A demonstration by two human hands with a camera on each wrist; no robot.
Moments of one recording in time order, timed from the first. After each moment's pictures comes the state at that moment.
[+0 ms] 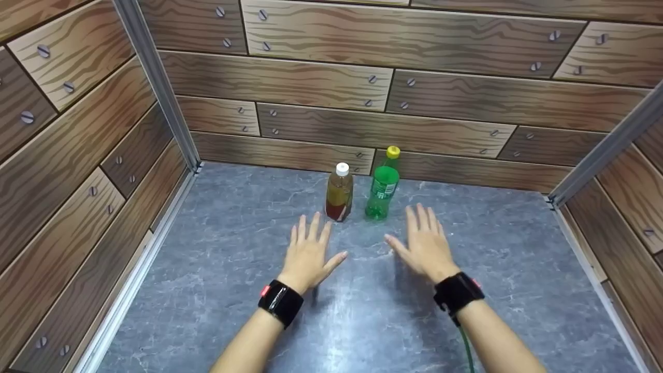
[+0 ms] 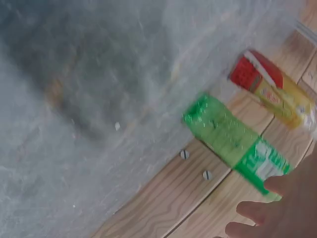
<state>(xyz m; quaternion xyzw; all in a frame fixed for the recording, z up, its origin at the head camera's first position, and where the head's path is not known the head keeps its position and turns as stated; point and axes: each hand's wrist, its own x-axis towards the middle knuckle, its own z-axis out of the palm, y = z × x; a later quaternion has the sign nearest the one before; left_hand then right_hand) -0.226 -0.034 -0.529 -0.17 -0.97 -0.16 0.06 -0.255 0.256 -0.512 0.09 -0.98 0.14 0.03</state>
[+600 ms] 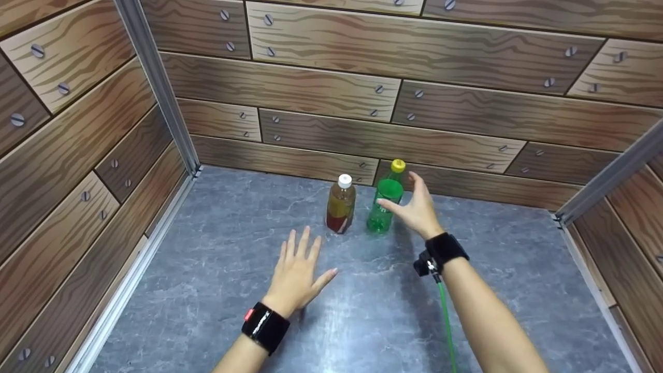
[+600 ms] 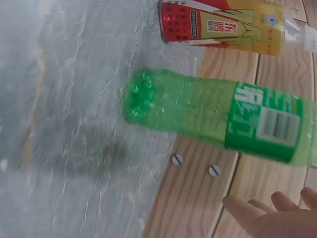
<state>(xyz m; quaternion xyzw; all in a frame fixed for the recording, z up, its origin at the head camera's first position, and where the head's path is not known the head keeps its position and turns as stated) -0.223 -0.050 -0.533 -0.15 -0.97 -0.19 0.06 -0.371 0.246 -0.484 0.05 -0.90 0.43 0.07</state>
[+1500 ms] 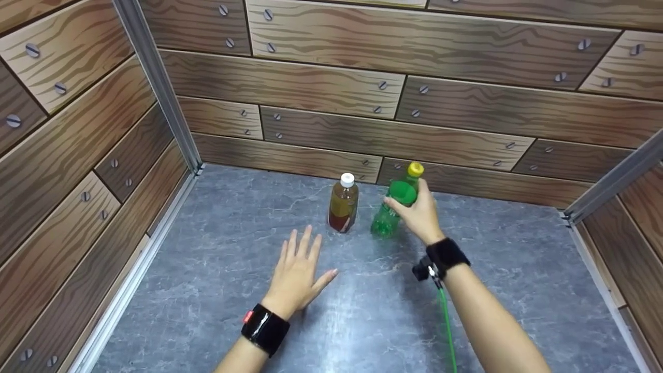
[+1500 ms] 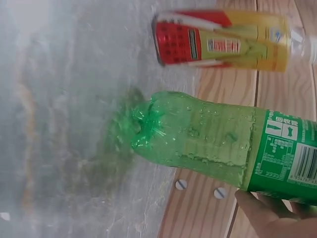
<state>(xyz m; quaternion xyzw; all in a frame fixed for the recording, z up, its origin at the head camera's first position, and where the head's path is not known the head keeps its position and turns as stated) -0.222 -0.053 -0.530 -0.15 -0.97 -0.18 0.06 -0.368 0.235 -0.496 0.03 -0.86 0.49 0.11</state>
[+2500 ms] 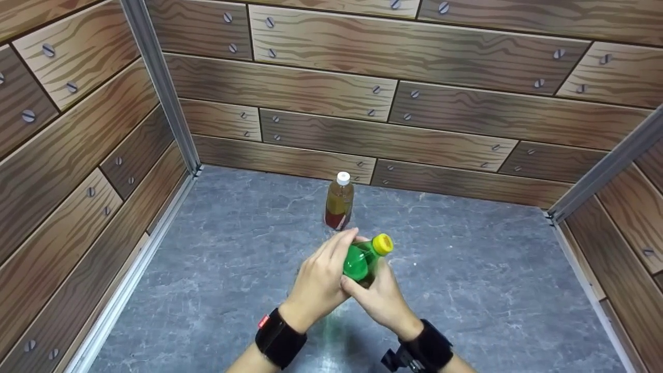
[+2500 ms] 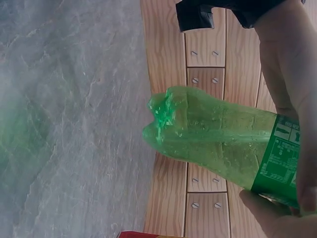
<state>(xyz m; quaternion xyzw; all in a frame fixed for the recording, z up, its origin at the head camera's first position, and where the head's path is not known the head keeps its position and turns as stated) -0.178 -0.009 -0.473 -0.29 -0.85 -0.30 0.32 -0.170 0.148 -0.479 0.20 -0.73 0.66 0.01</state>
